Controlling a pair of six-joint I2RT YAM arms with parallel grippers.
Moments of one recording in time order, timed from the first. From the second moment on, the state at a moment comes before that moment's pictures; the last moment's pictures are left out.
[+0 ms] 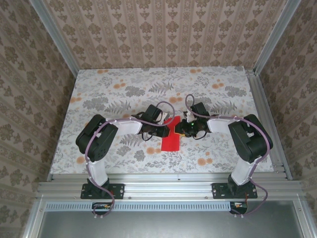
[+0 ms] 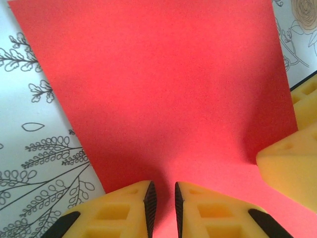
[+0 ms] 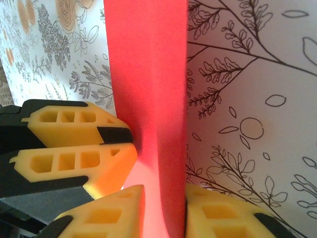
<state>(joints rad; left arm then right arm) -0.73 1.86 1.00 -0.16 0.35 -0.35 0.39 1.76 0.86 -0.11 -0.62 0.69</state>
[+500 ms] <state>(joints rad) -0.71 1.78 1.00 -0.30 0.38 -0.36 0.36 1.76 0.84 -0.06 -0.66 0.71</state>
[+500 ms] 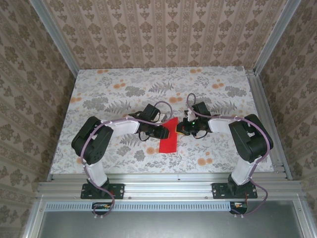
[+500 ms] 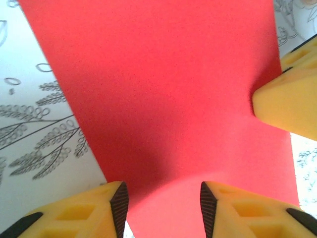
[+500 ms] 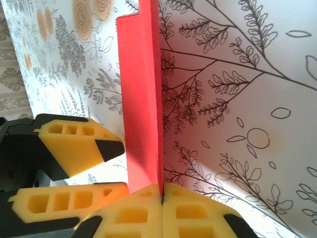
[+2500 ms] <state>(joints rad) -0.61 1.37 0.63 0.12 0.51 -0.82 0.31 1.72 0.81 0.49 -0.88 1.21</state>
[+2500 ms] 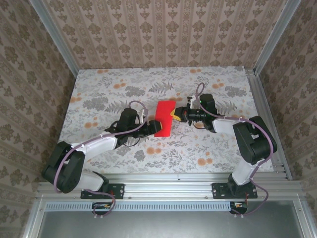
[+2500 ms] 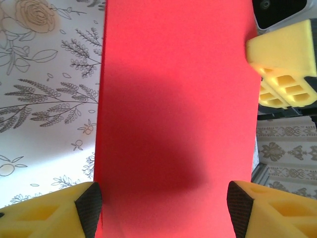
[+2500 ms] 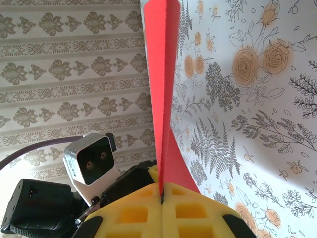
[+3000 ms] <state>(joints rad) -0.58 1.37 0.63 0.15 0.55 -0.82 0.31 1.72 0.78 0.50 -0.89 1.23</state>
